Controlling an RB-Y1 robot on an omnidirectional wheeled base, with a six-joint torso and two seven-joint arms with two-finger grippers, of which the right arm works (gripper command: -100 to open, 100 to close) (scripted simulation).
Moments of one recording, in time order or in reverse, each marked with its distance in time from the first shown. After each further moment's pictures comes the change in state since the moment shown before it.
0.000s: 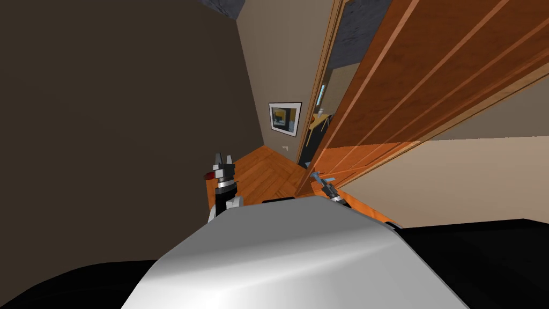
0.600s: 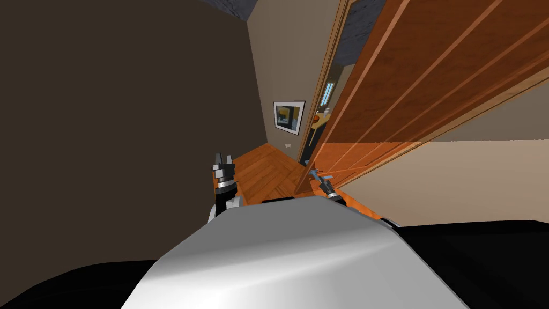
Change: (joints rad) arm -0.043 0.026 -0.037 -0.012 0.017 0.062 0.017
